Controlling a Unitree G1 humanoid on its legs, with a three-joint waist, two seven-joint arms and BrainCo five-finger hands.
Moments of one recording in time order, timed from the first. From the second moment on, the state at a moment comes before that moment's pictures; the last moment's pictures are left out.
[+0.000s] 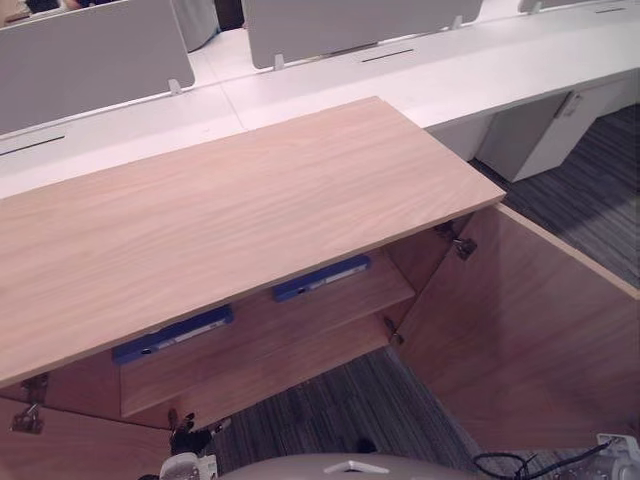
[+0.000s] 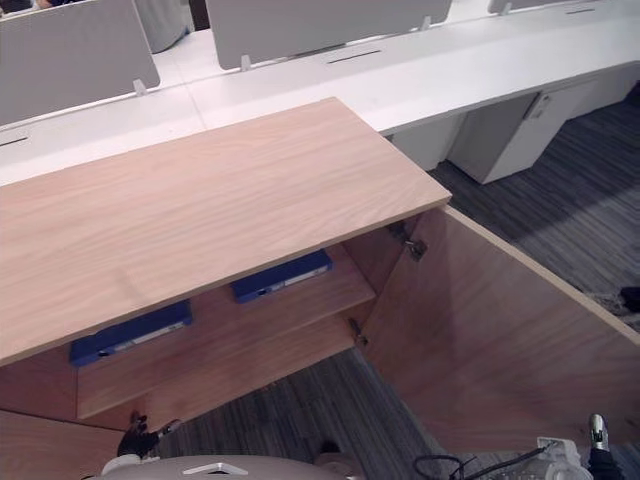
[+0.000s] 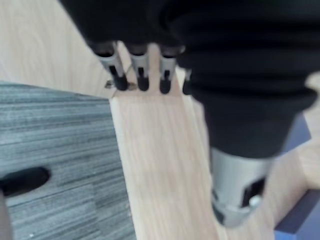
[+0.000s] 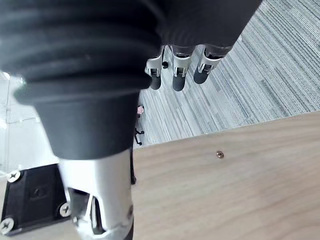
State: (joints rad) left arm 0.21 0.03 0.21 0.88 0.02 -0.06 0.14; right arm 0.00 -0.21 -1.15 0.53 0.48 -0.18 -0.40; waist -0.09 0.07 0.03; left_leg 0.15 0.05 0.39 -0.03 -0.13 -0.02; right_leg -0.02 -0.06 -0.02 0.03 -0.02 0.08
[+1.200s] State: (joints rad) left arm 0.21 0.11 0.08 0.87 0.09 -0.09 0.08; right arm 0.03 -0.55 -0.60 0.76 0.23 -0.11 -0.13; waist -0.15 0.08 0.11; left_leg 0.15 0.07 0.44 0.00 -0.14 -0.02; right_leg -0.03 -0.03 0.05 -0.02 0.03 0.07
